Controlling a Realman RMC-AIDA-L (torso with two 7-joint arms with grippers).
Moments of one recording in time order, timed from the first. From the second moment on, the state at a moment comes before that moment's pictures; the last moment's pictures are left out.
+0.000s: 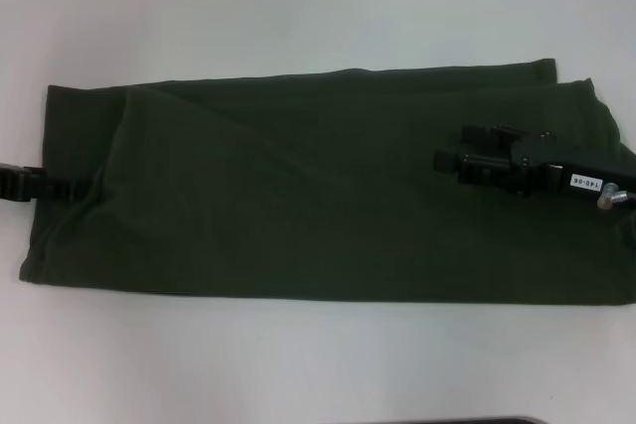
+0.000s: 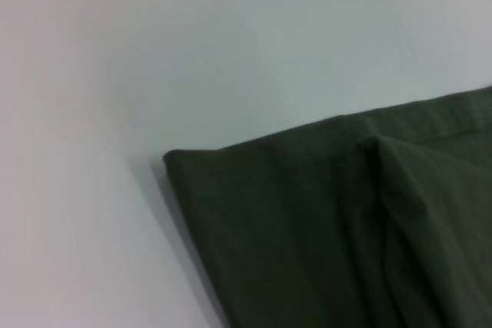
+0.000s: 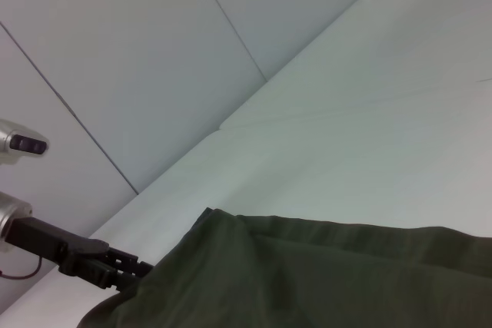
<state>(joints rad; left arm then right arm) -0.50 -2.01 0.59 0.82 2.51 1.45 -2.02 0.46 2.08 -0.35 -0.41 -2.17 -1.52 1.39</state>
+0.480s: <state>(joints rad) -0.52 -2.01 0.64 0.80 2.51 1.46 -2.02 0.46 2.08 -0.35 -0.41 -2.17 -1.52 1.38</state>
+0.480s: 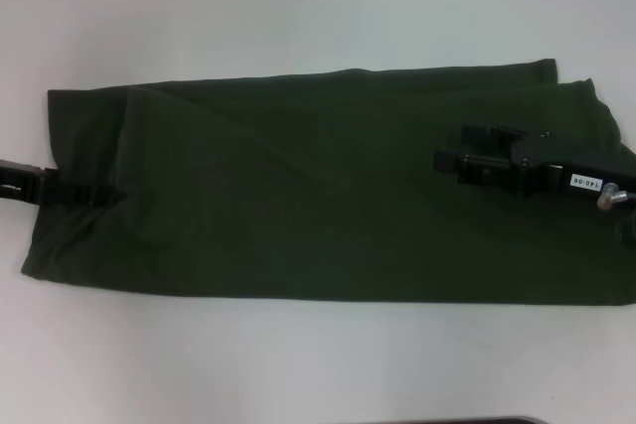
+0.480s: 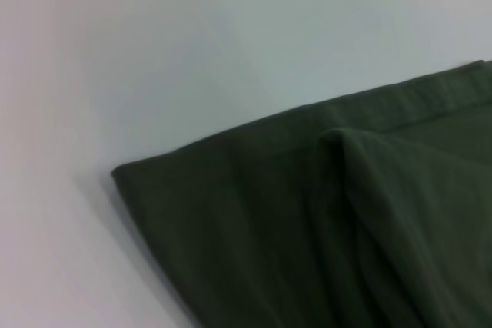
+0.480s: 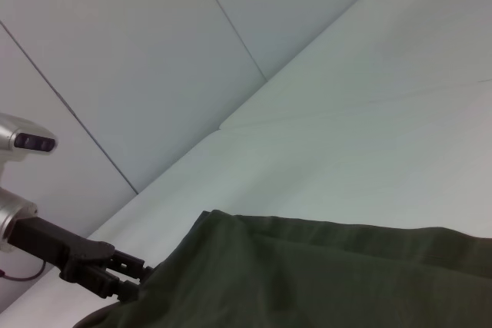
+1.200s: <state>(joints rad) -0.53 -2.02 0.64 0.81 2.51 1.48 -2.01 0.46 2.08 -0.35 -0.41 -2.17 -1.51 1.38</state>
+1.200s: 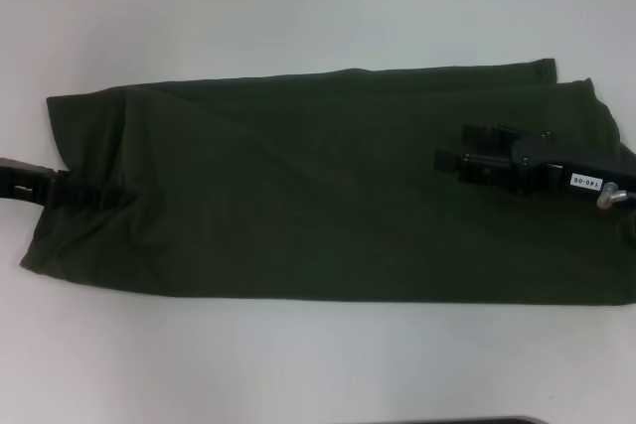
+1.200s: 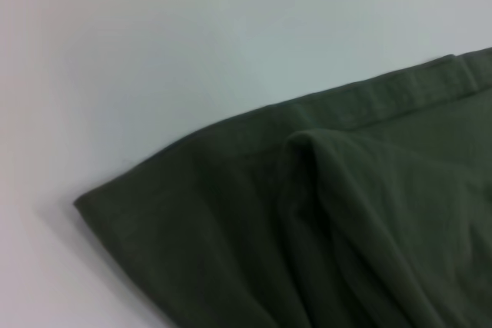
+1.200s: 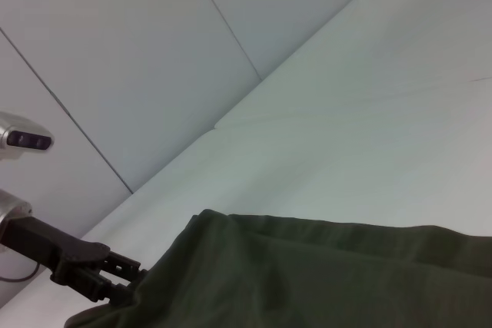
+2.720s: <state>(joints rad) -0.54 -2.02 0.62 0.81 2.48 1.51 -2.01 0.46 2.08 -0.35 -0.41 -2.17 -1.52 1.38</state>
